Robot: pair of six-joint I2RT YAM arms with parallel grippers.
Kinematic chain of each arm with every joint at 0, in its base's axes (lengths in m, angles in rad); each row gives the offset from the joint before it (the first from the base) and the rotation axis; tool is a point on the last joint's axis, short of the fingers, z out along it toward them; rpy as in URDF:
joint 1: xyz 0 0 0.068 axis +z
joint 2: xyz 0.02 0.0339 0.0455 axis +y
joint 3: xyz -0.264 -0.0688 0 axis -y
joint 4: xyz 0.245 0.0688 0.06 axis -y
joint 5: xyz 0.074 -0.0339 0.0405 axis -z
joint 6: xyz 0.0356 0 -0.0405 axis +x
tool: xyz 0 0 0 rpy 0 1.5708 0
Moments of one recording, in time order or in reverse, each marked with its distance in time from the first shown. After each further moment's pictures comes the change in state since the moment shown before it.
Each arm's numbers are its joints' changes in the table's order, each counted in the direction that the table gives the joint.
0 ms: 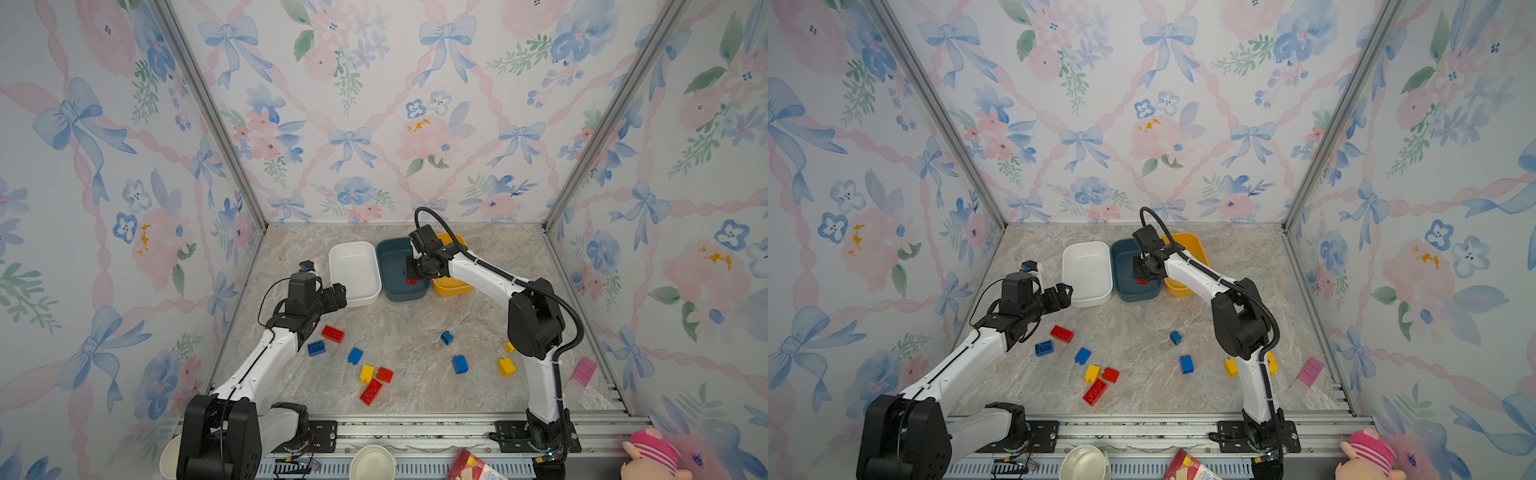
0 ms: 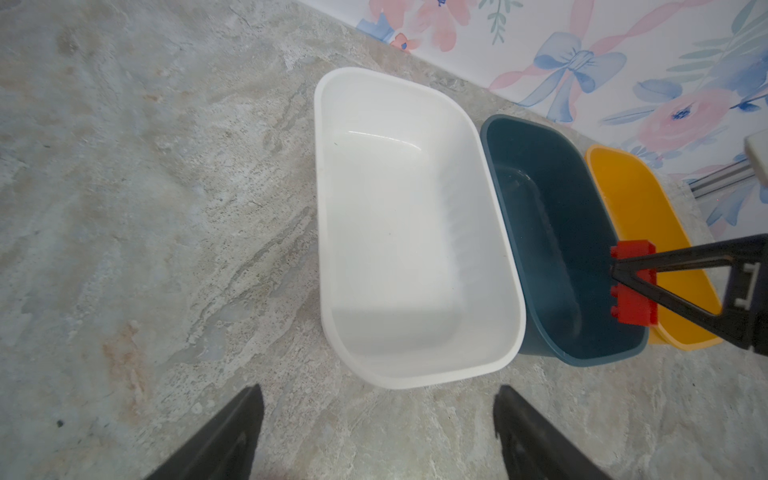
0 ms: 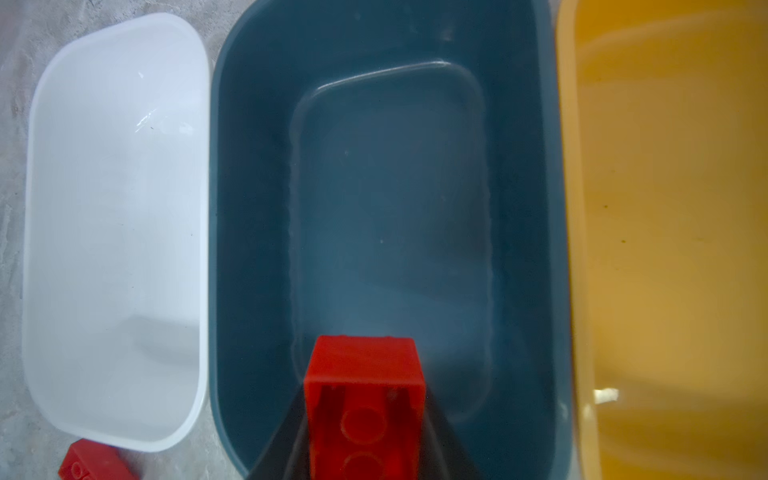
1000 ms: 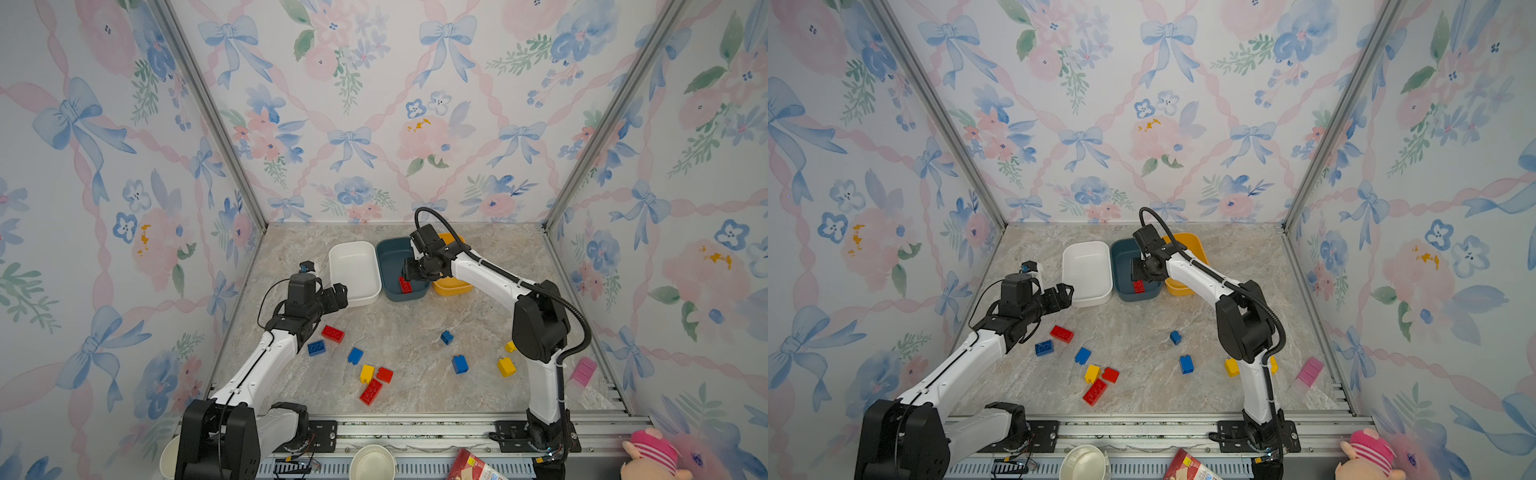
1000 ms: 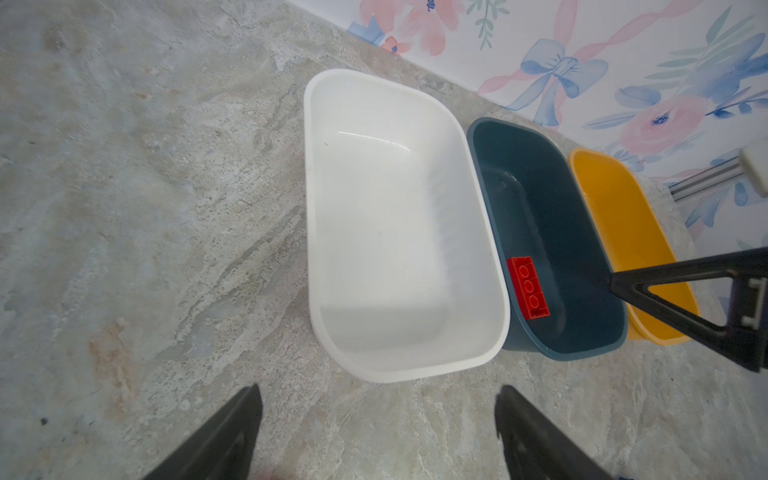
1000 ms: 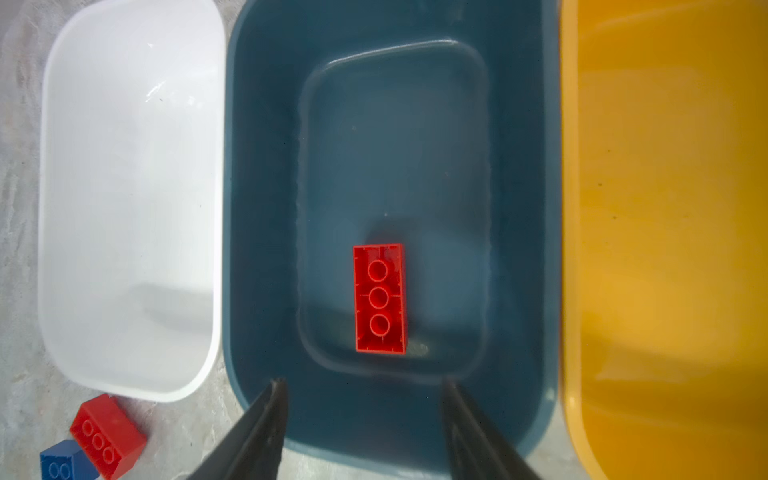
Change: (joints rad) left arm -0.009 -0.023 -0.008 0.000 0.014 -0.018; right arm 0.011 -0.119 -0.077 -0.052 -0.005 -0.019
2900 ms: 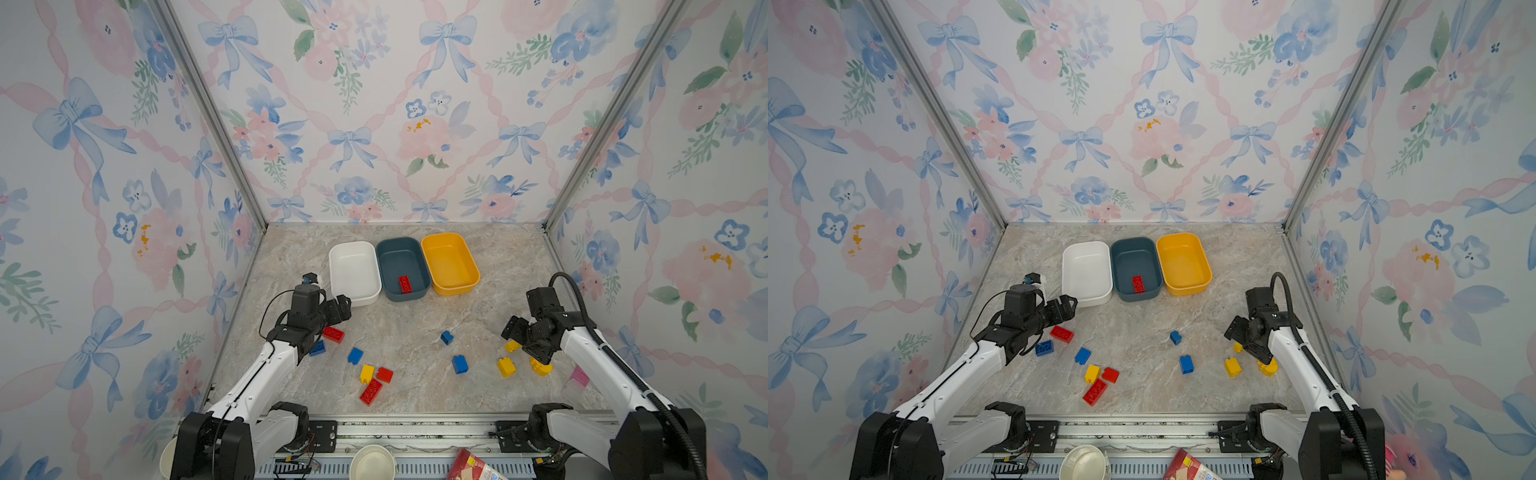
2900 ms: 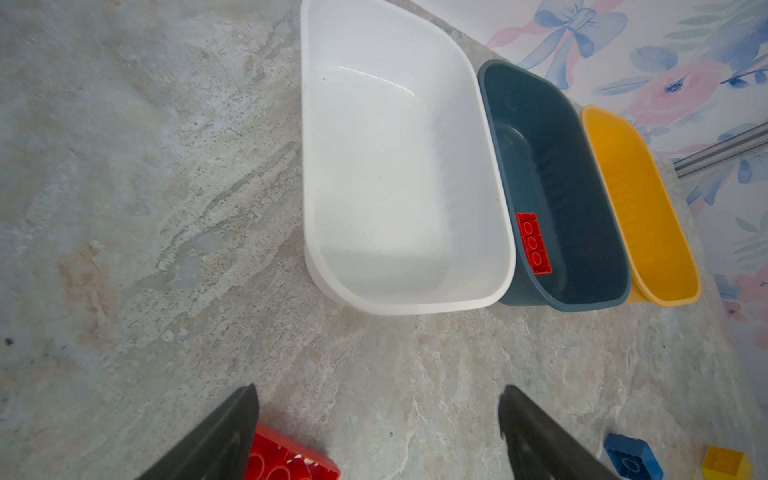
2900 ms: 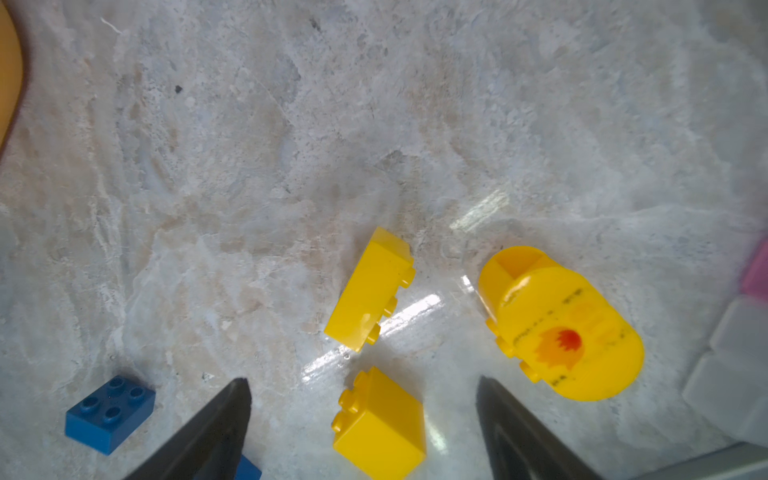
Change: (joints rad) left arm -0.047 -0.072 -0.083 -0.046 -0.005 -0.060; right arm -0.576 -0.887 -1.022 -0.178 0.030 0.186
